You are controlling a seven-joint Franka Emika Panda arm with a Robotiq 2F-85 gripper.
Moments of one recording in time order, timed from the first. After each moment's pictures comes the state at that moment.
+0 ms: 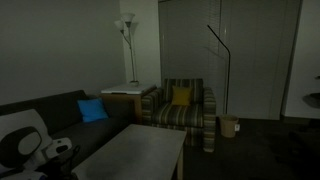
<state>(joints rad) 0.29 1.31 -0.12 -1.36 -0.12 2.74 0.26</state>
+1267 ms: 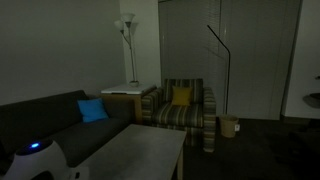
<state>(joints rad) 0.07 1.42 0.00 -1.44 0.05 3.07 0.26</state>
